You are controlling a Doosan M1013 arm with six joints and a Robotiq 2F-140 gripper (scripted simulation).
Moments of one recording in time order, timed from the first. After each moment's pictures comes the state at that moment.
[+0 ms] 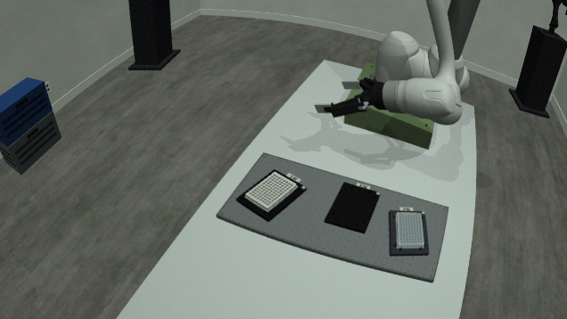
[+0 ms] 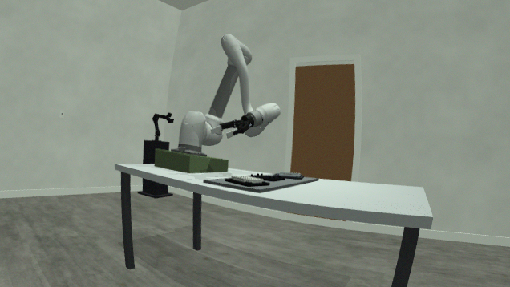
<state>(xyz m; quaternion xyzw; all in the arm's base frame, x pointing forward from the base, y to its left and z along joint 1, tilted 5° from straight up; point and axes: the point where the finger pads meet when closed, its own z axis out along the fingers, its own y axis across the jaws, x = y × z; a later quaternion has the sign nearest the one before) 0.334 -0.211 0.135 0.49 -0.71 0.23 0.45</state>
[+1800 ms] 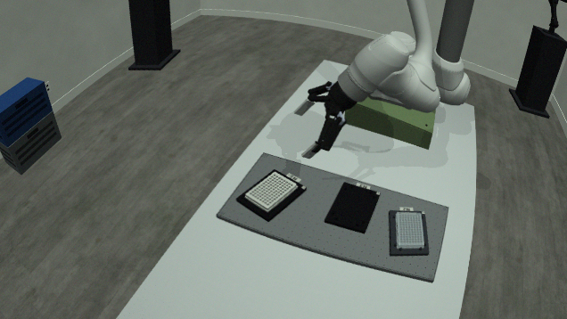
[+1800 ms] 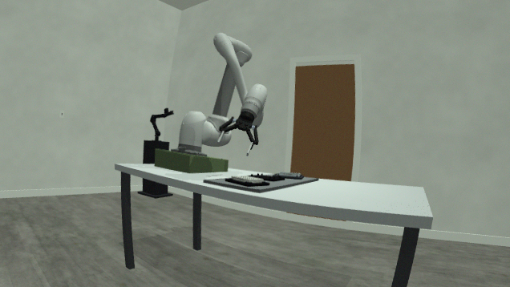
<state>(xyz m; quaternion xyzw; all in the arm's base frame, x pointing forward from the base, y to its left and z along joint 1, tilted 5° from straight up) 0.450 -0.271 0.070 0.81 -0.52 0.14 0.23</state>
